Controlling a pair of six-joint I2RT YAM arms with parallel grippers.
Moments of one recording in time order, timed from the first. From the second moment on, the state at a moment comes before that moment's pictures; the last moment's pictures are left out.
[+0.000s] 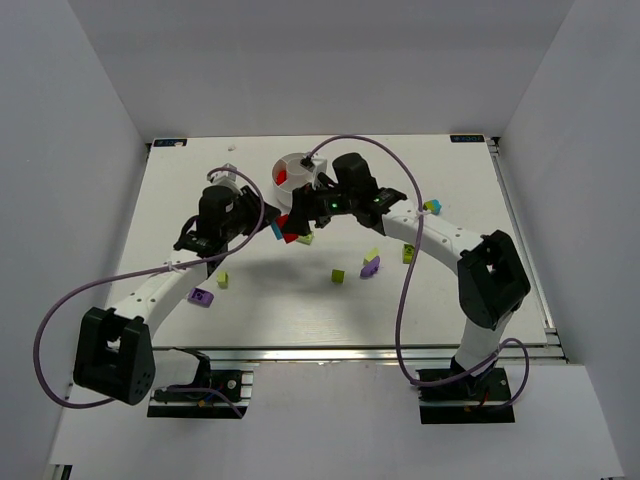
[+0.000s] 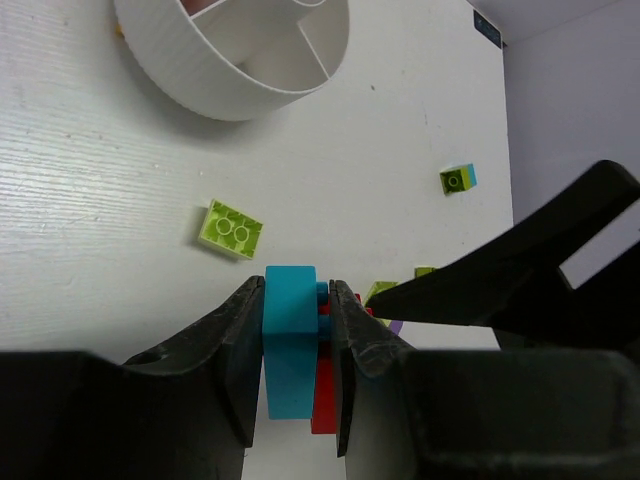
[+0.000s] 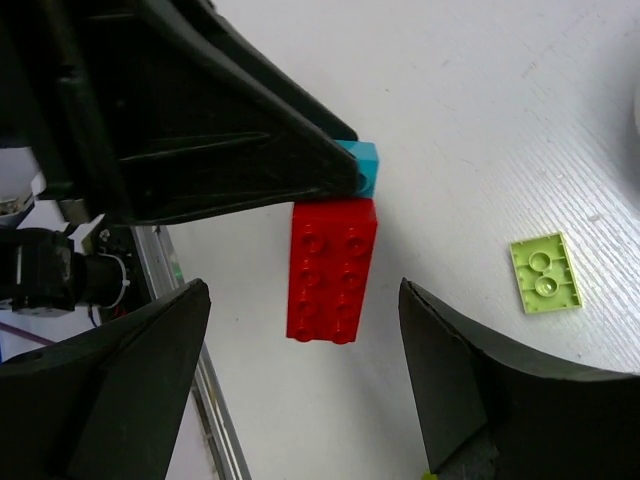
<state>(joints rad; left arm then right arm) -0.31 1.28 0.82 0.04 0.15 -0.75 0.72 1.79 1.42 -0.12 -0.61 0.26</state>
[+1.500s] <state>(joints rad) -0.36 1.59 1.18 0.00 -0.07 -0.58 0.41 1.58 1.18 -0.01 -0.68 0.10</state>
